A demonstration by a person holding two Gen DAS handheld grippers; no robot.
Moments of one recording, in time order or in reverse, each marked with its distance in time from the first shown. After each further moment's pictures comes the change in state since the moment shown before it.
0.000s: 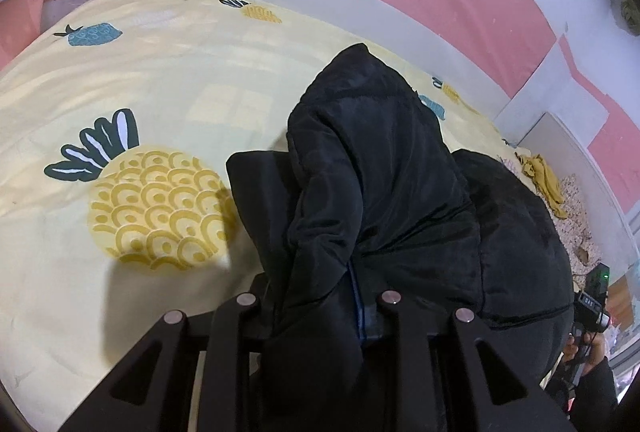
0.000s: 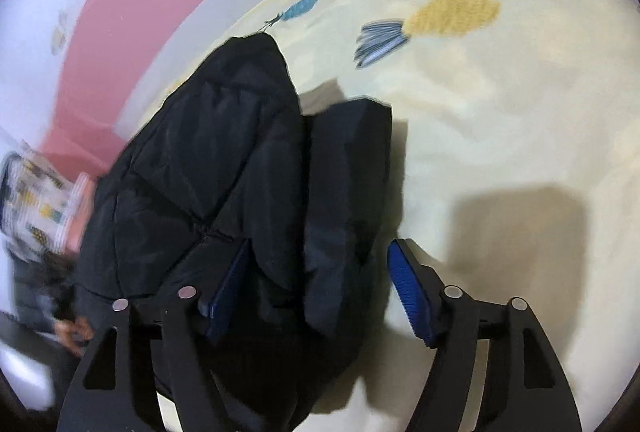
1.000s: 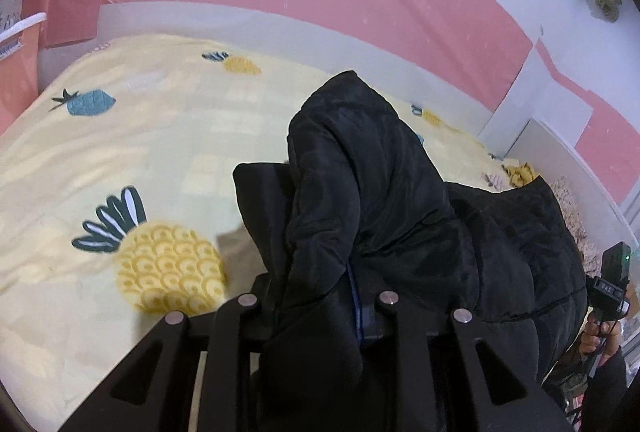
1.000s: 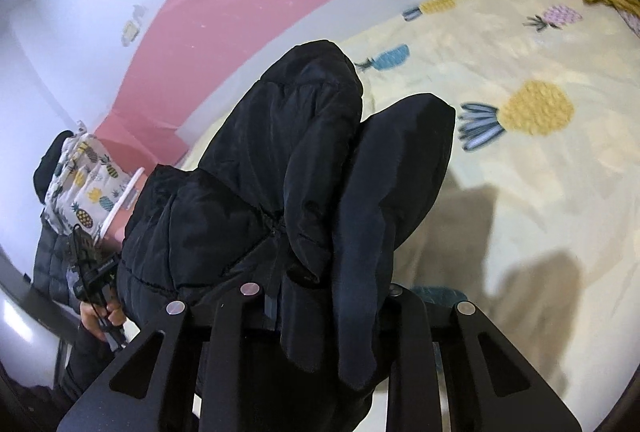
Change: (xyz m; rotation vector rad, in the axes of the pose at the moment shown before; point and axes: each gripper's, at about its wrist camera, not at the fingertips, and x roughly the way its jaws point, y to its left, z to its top) left arm -0.066 -0.038 0.031 0.077 -0.121 -0.002; right arm -0.061 0.113 0.010 -0.196 -0.130 0.113
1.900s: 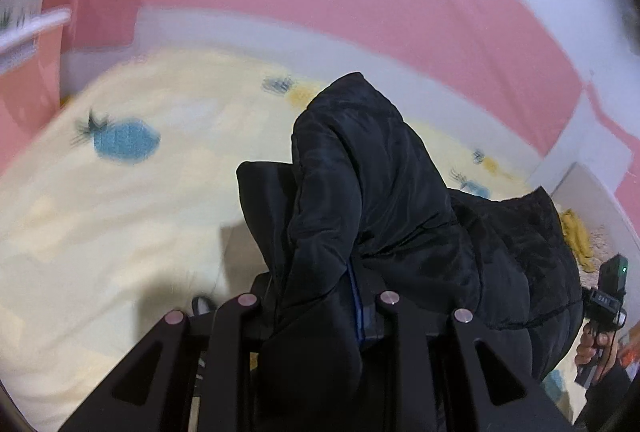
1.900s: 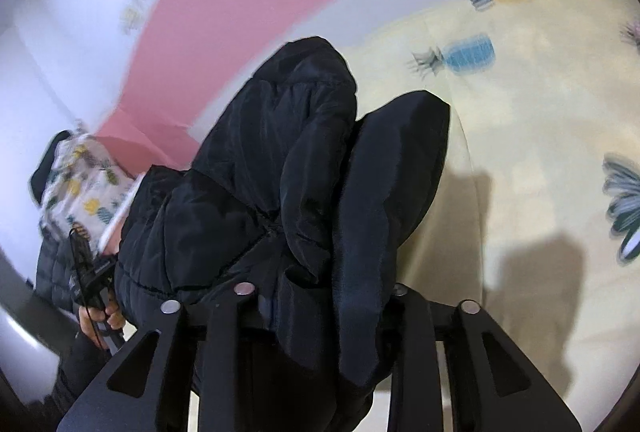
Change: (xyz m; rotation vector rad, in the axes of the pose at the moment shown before) left arm 0.083 0.125 0.085 -0.086 -0.021 0.123; right arm 0.187 0.000 0.064 0.000 0.090 0.066
